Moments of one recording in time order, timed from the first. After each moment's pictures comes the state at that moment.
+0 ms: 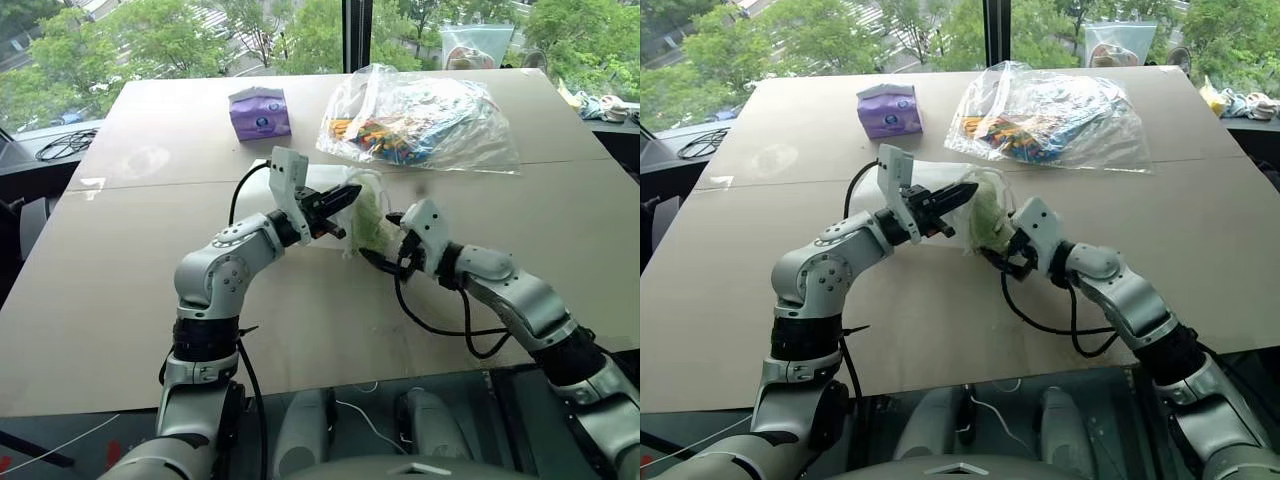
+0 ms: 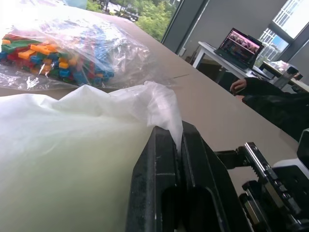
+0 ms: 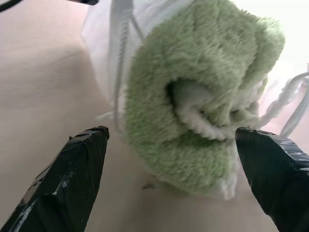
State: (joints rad) left arm -0.57 0.29 0.09 -0.15 -0.65 0.82 -0.52; right arm -0.49 -0.49 0.40 -0.12 0.35 0.39 0.45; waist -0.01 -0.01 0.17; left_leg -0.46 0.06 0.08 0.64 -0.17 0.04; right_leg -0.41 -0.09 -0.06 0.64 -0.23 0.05
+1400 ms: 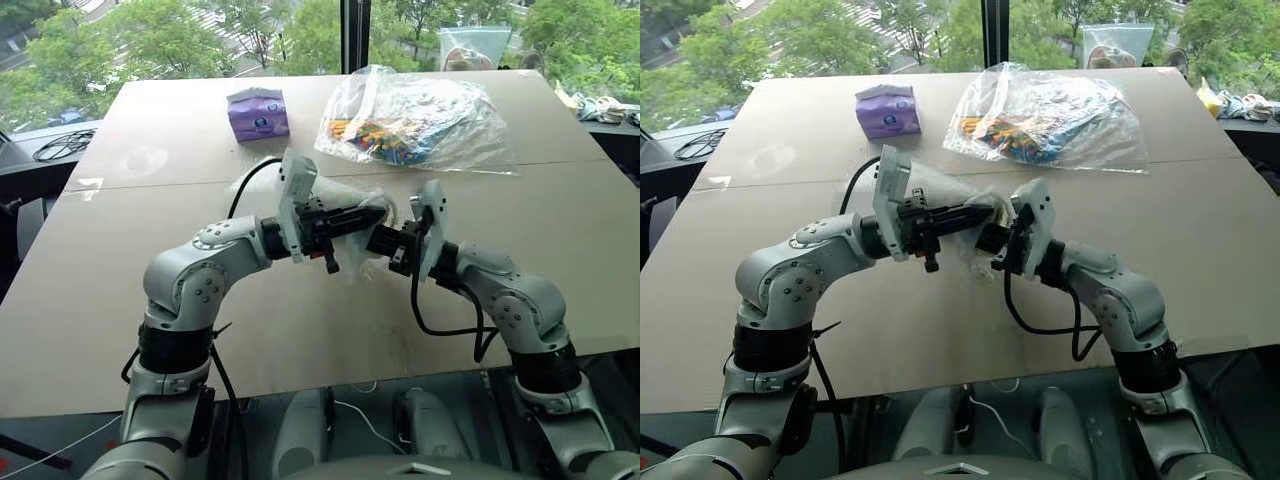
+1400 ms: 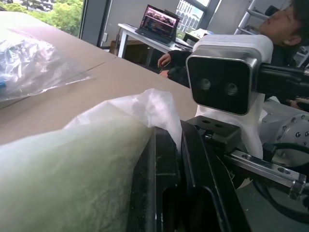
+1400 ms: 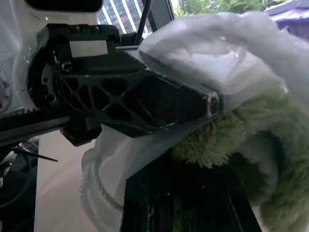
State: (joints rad) left arm -0.55 0.43 0.03 -0.32 -0.82 0.91 -0.74; right arm -0.48 -0.13 0.06 -0.24 0.66 0.75 0.50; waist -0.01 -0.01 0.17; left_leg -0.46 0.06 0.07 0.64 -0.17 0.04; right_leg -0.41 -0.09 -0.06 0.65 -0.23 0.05
